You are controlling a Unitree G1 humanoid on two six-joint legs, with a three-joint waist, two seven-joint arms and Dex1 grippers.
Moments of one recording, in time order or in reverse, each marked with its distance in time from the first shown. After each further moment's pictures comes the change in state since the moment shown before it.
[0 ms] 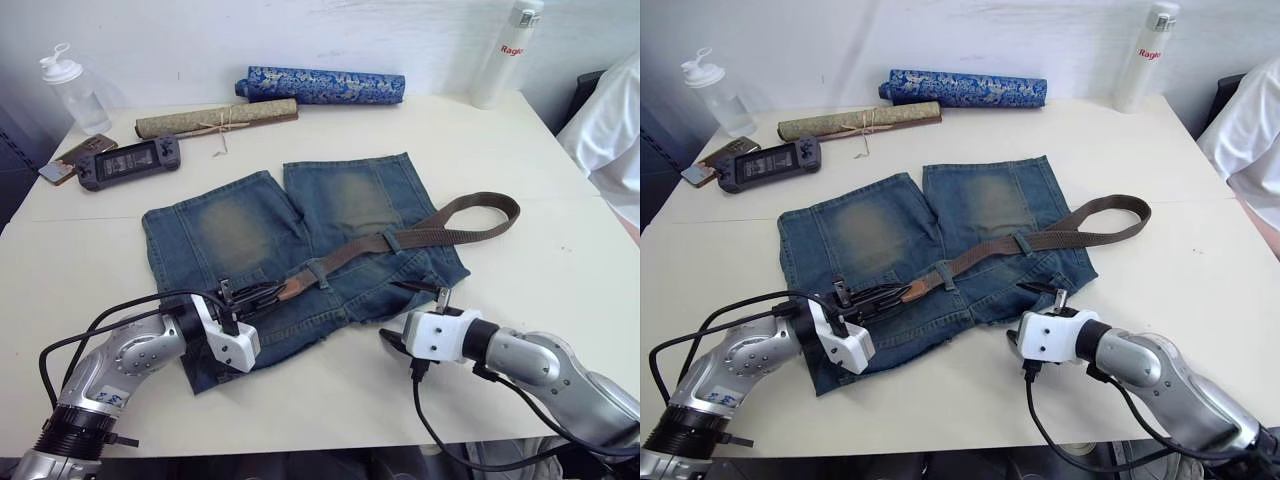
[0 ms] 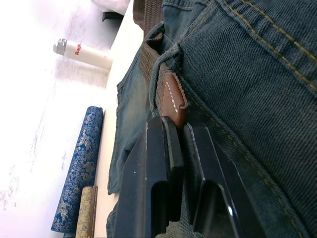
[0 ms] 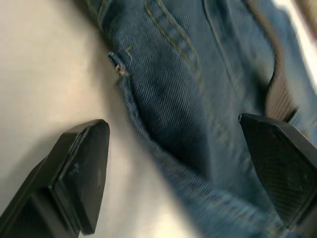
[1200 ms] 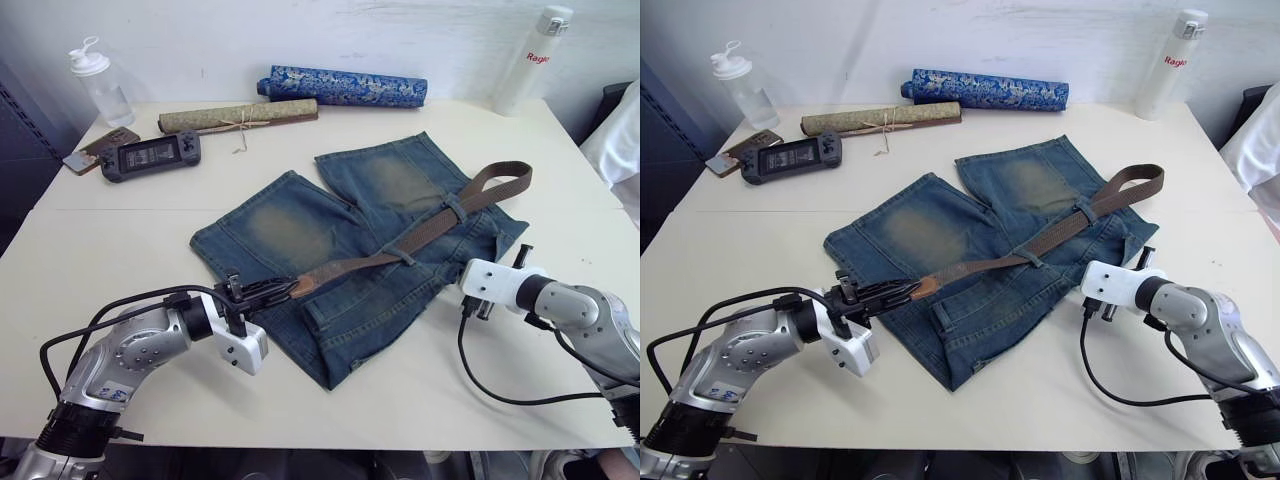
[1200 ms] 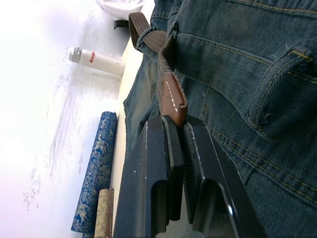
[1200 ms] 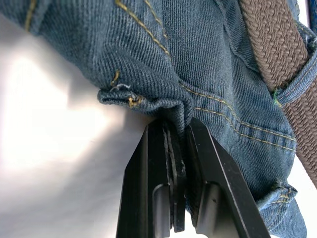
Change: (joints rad) left arm -0.026 -0.003 -0.005 -0.120 -0.043 0.044 -0.075; right arm -0.146 0.038 -0.244 0.501 -0.089 -0.083 0.172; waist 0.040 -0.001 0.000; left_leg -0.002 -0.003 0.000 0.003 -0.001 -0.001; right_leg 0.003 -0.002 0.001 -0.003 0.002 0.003
